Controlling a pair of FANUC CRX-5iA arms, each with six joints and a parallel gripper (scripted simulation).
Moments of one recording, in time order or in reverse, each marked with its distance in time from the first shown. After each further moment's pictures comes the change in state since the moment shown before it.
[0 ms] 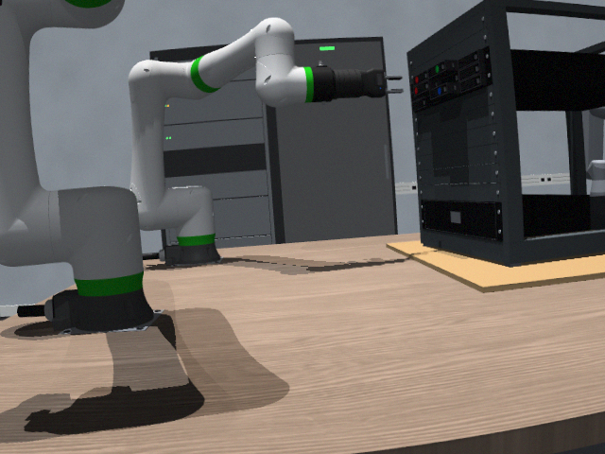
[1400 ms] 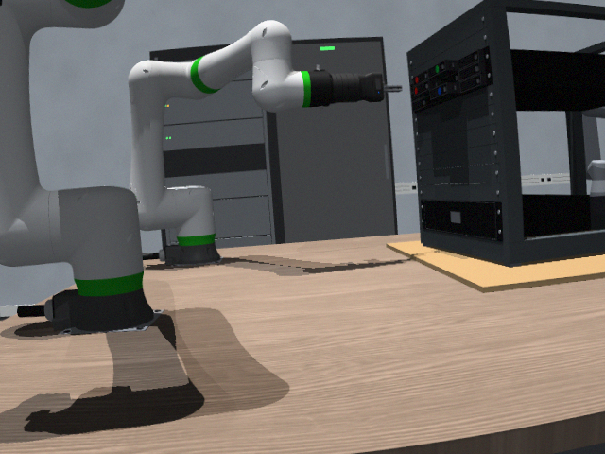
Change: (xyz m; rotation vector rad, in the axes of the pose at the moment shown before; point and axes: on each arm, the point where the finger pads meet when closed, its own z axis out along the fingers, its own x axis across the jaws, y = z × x) left arm -0.014 0.017 -0.011 0.000 0.000 0.000; right arm 0.000 0.000 0.000 0.000 0.000 0.000
